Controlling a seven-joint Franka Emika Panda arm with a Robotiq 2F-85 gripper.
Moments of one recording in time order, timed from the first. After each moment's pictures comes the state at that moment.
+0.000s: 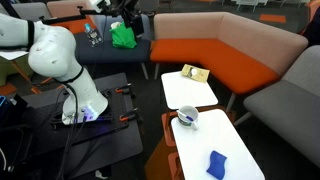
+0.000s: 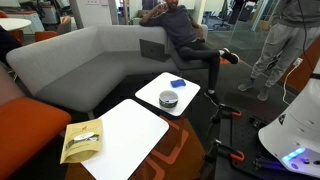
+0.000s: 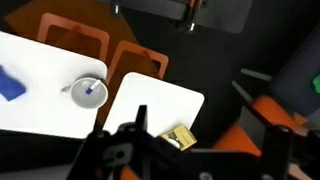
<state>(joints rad) 0.00 -0.93 -0.30 -2.63 0.04 1.74 -0.39</state>
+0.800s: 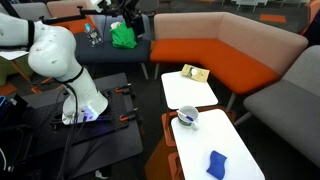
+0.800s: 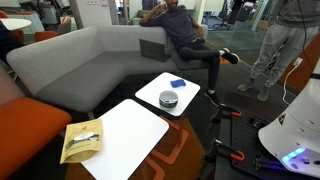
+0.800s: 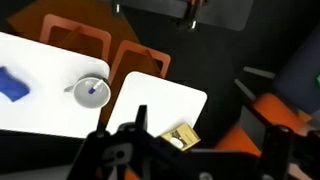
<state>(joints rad) 0.00 -0.92 -0.29 -2.63 0.04 1.75 -0.37</state>
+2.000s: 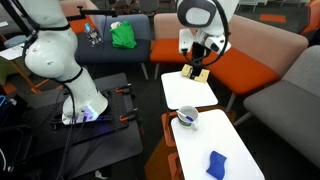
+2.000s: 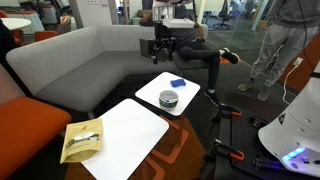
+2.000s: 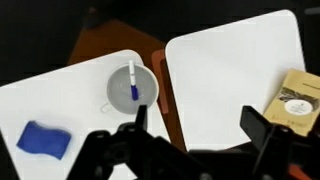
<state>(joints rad) -0.10 0.22 -0.17 -2.11 0.21 2.14 0.05</state>
